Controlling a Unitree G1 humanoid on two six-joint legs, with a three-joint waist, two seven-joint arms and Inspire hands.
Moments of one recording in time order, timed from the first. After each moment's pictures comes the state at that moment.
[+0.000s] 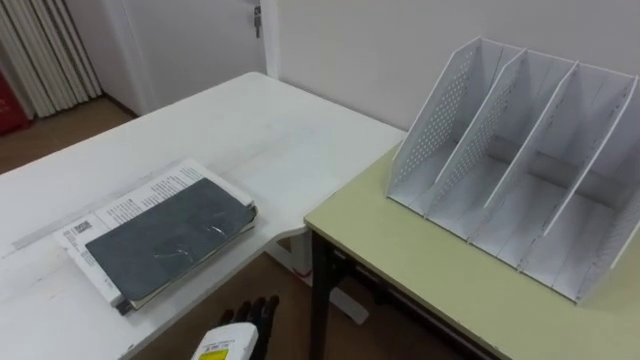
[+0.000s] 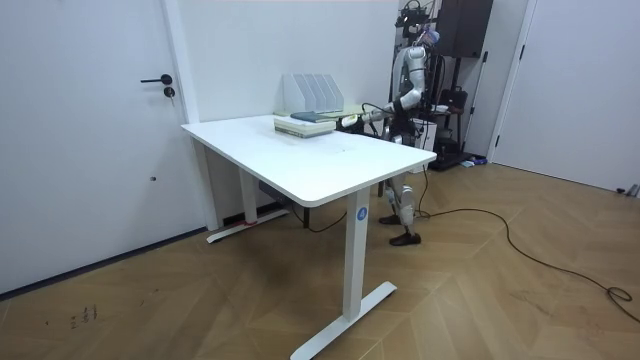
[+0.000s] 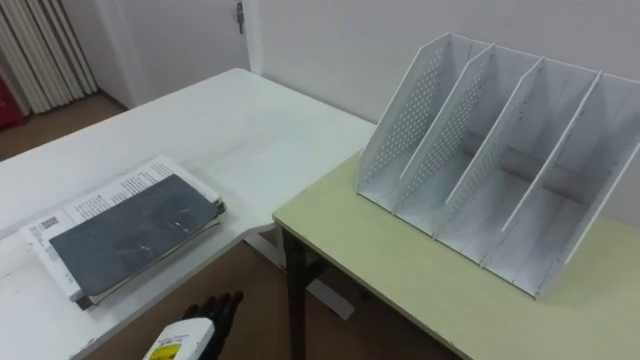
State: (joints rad) left arm 0.15 0.28 -0.38 0.18 0.96 0.11 0.11; right arm 0.08 -0.24 0.13 1.29 -0.37 0.10 -0.03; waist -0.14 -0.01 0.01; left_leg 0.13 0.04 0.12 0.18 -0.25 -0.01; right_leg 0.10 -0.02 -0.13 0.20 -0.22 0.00
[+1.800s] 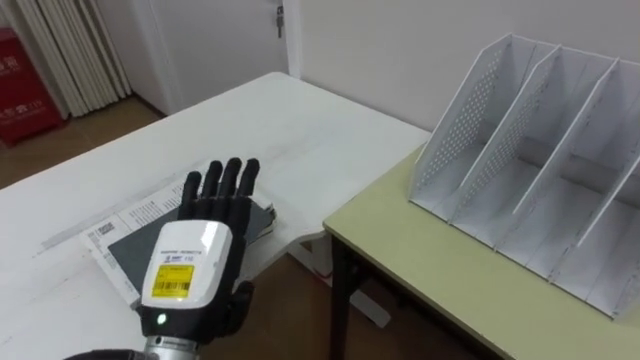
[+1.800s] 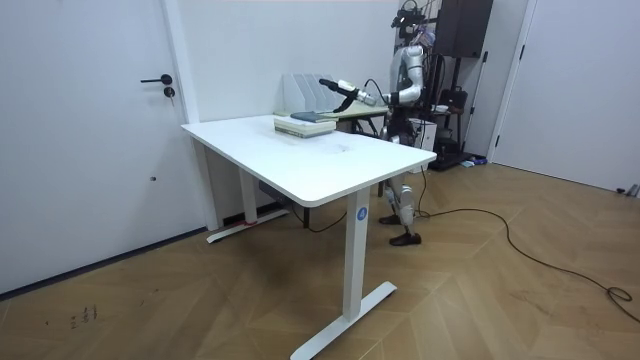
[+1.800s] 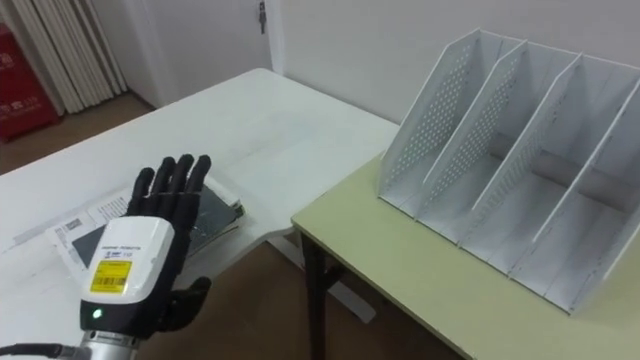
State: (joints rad) left arm 0.12 0.34 -0.23 -0.10 1.06 0.05 0.48; right arm 0.07 -0.24 0.17 1.36 -0.32 0.11 -0.08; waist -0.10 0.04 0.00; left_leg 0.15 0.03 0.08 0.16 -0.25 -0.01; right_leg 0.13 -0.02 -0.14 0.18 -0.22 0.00
